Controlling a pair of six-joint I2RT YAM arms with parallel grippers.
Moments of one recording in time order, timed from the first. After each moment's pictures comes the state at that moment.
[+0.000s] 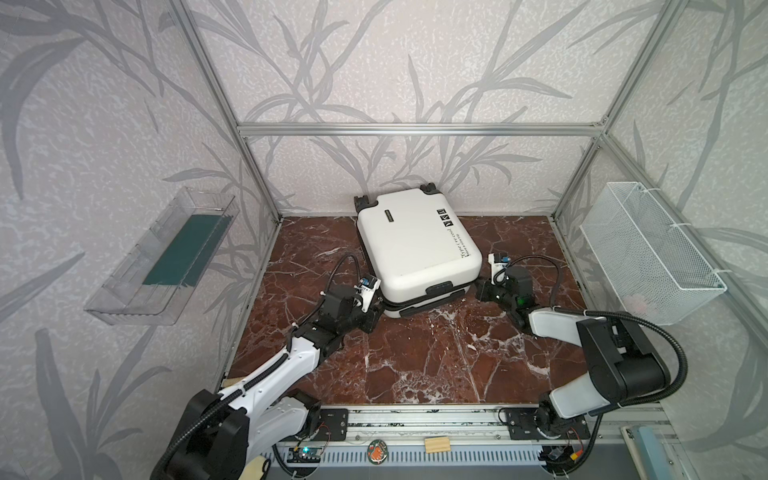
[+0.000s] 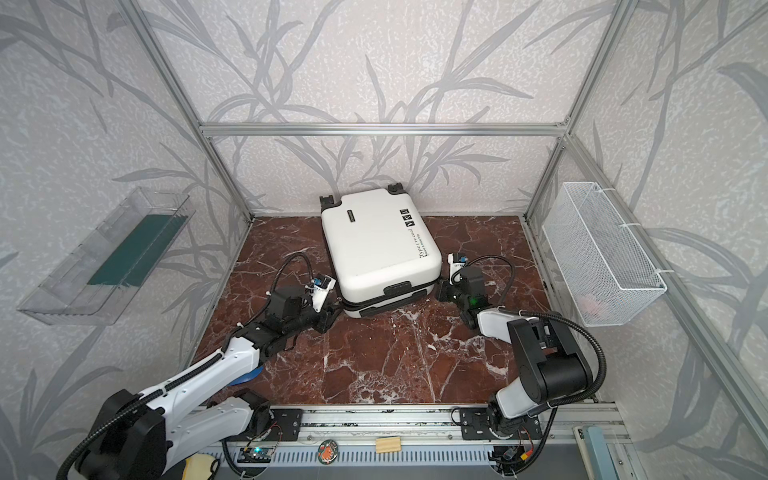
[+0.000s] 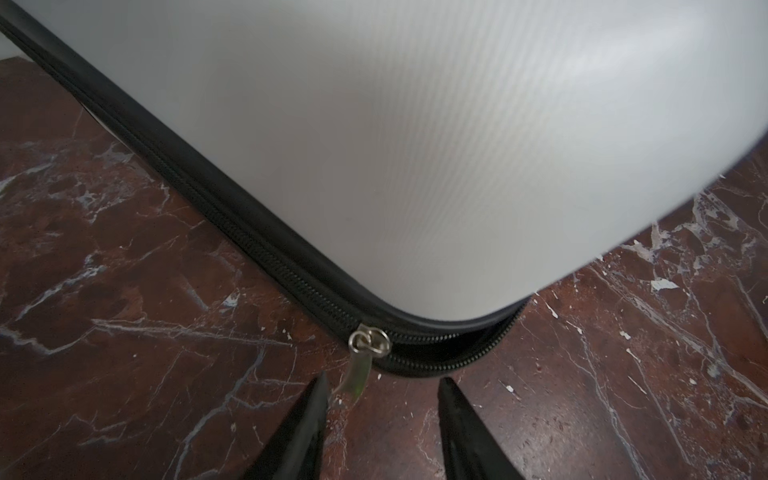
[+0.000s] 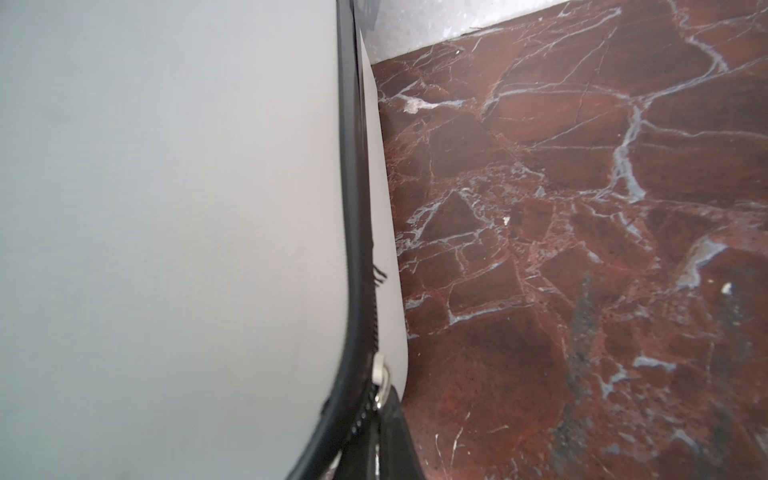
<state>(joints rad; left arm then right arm) -0.44 1.07 0.49 -0.05 0.19 0.00 0.23 1.54 0.55 0.49 -0.23 0.35</state>
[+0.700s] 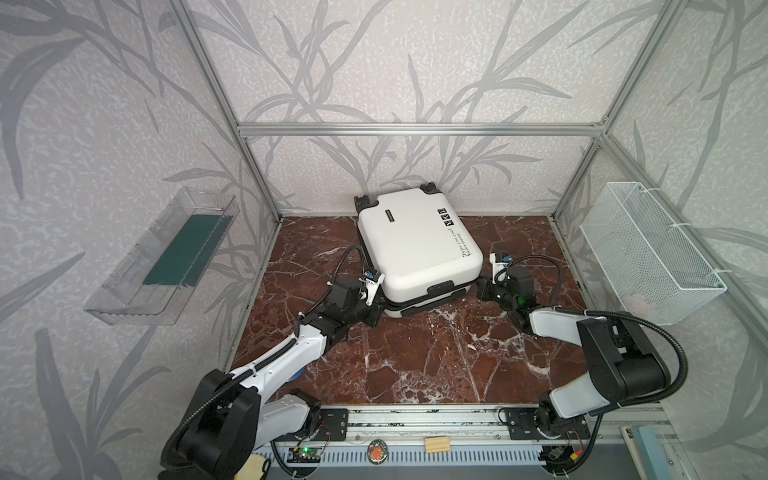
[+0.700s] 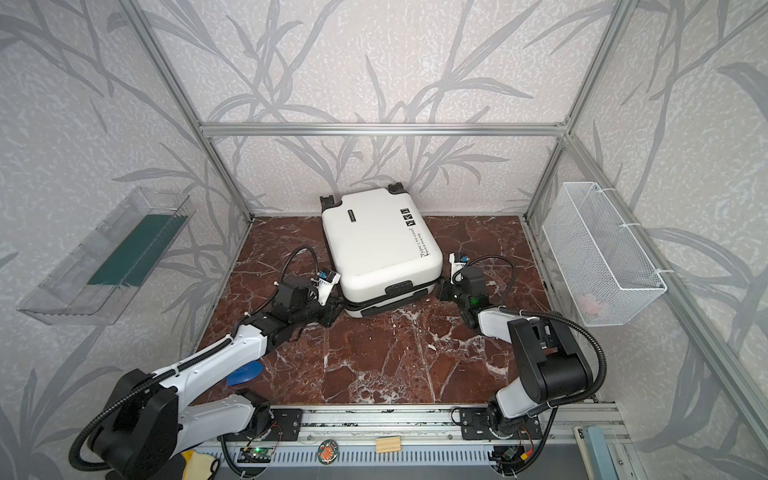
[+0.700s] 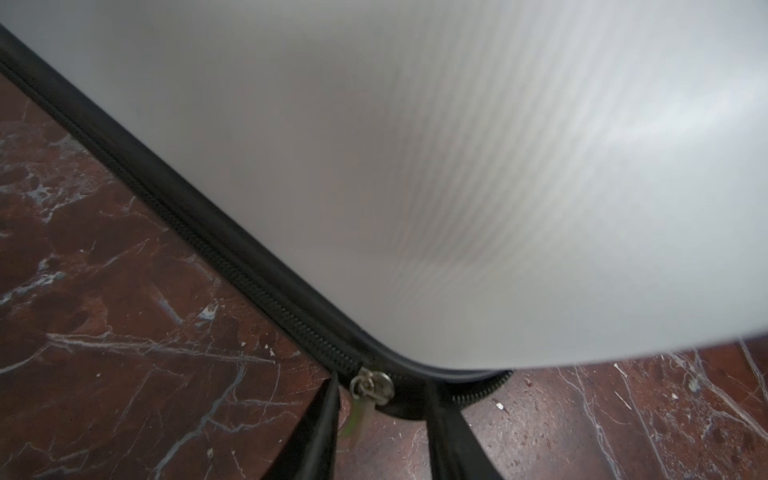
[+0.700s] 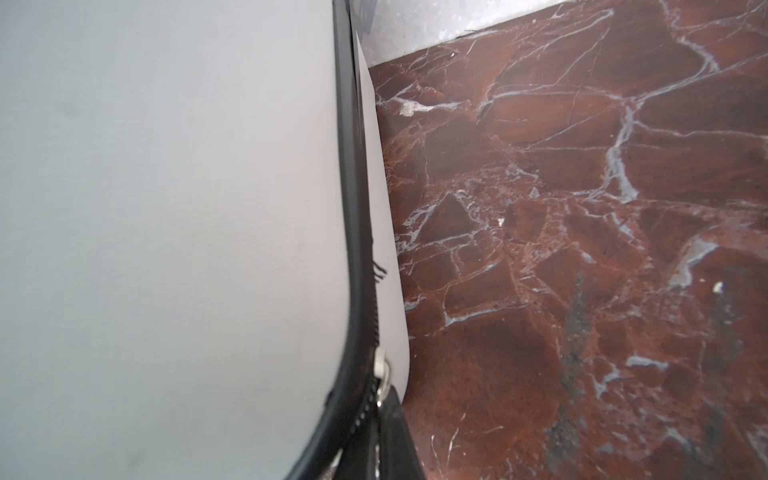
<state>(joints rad) -0.44 1.18 0.57 -0.06 0.22 -0.05 0.22 1.54 0.55 0.49 -0.24 0.36</state>
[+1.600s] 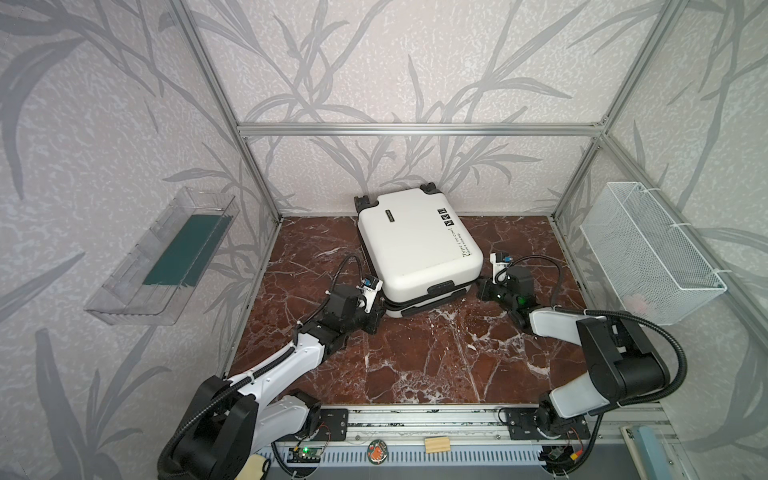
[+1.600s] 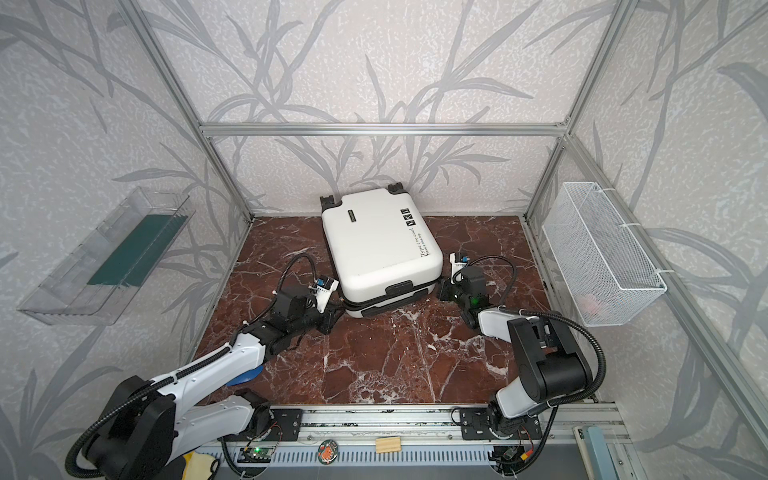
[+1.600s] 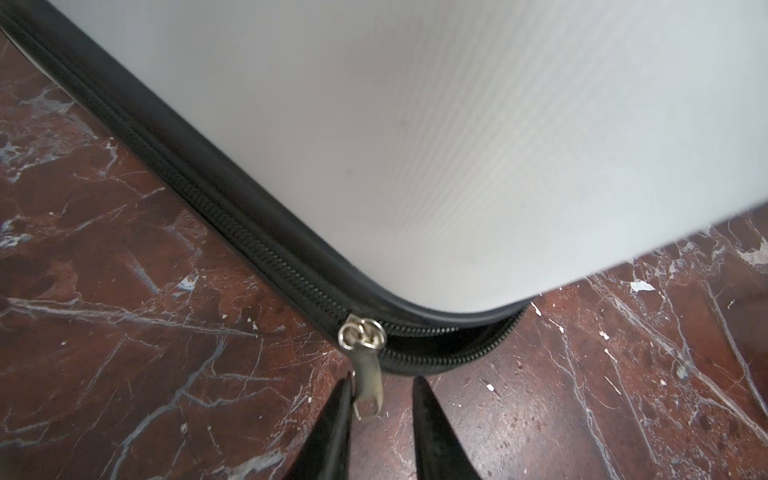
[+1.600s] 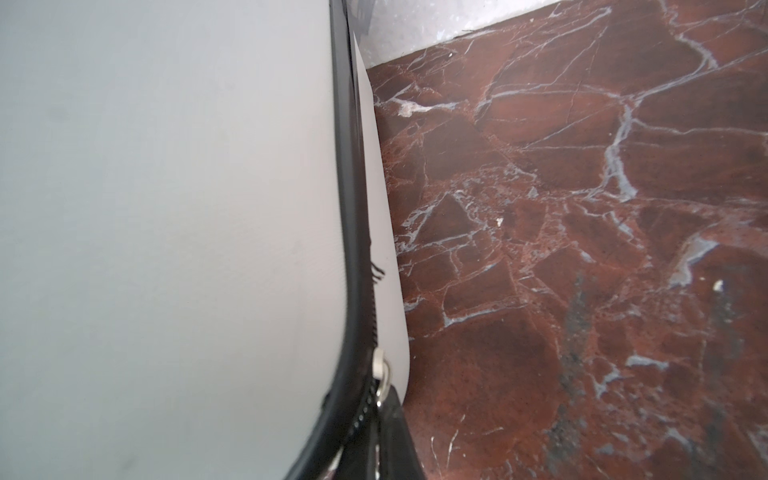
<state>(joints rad) -0.44 1.13 0.49 -0.01 0.21 -0.08 0.21 1.55 0.55 0.50 -0.24 0.37</state>
